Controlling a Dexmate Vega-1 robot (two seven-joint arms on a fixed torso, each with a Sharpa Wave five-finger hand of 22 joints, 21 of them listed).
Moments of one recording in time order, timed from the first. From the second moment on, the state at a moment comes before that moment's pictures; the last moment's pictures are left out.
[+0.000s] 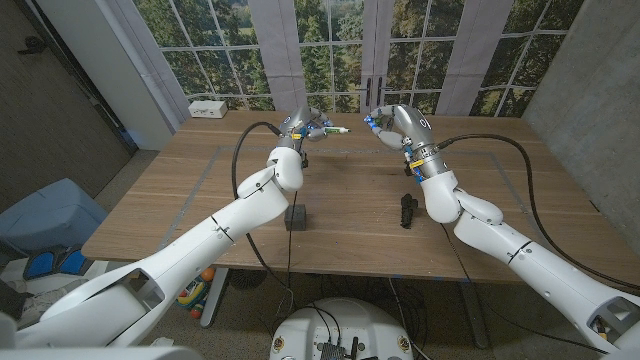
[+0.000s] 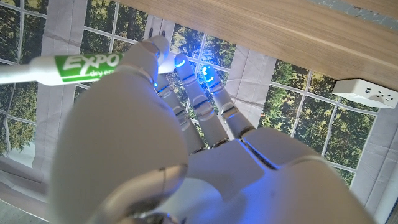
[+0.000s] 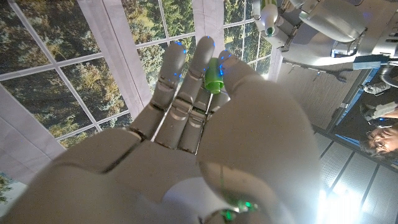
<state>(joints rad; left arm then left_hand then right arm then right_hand) 0.68 0.51 0.72 -1.89 0.27 0.61 0.42 1.26 0.00 0.24 -0.17 0.74 1.04 -0.11 0.46 0.47 1.07 -0.20 0.36 0.38 0.97 -0.14 0.31 0.42 0.42 -0.04 0.84 0.19 -0.85 -0.66 -0.55 -1.67 -0.55 0.26 -0.66 1.35 0.01 0.48 -0.17 0.23 1.08 0.05 0.30 0.30 1.06 -0.03 0.26 0.68 1.15 -0.19 0.45 0.79 0.76 -0.08 1.47 0.17</state>
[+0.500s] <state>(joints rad) 0.67 0.52 0.73 -1.93 0.27 0.68 0.38 1.25 0.00 0.24 -0.16 0.75 1.04 -0.10 0.42 0.45 1.07 -0.20 0.36 0.38 0.97 -0.14 0.29 0.42 0.40 -0.04 0.84 0.19 -0.86 -0.66 -0.54 -1.67 -0.55 0.29 -0.65 1.36 0.00 0.48 -0.17 0.24 1.07 0.04 0.30 0.30 1.06 -0.04 0.26 0.70 1.15 -0.19 0.44 0.80 0.77 -0.08 1.46 0.17</state>
